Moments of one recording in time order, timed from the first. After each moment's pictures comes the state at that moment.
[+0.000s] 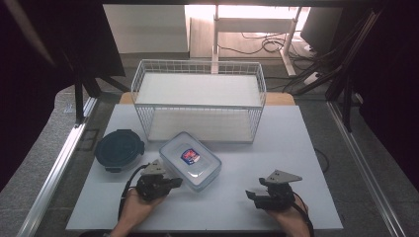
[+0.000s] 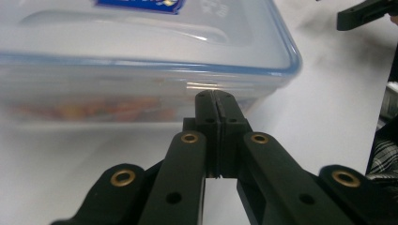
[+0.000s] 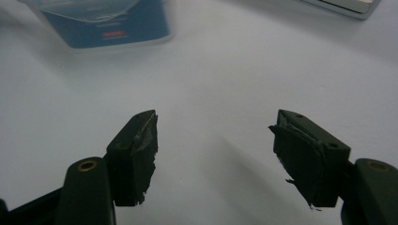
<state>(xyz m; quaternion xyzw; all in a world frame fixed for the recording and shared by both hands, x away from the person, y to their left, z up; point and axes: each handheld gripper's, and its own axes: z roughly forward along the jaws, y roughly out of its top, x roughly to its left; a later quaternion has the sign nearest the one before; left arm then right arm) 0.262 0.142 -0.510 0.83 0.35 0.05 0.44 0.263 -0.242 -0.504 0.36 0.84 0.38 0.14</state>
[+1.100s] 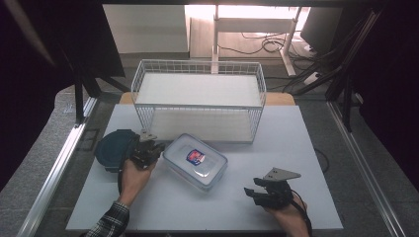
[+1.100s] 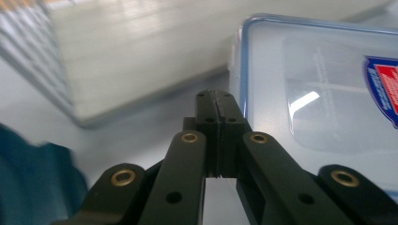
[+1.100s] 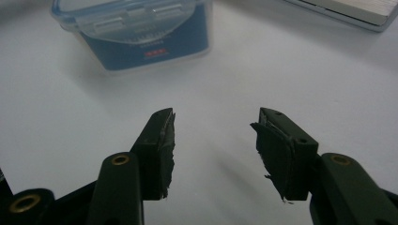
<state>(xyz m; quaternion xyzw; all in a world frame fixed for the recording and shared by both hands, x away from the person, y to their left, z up) 0.331 0.177 -0.494 0.76 0.50 0.18 0.38 0.265 -0.235 -0.496 0.35 0.84 0.39 0.12</state>
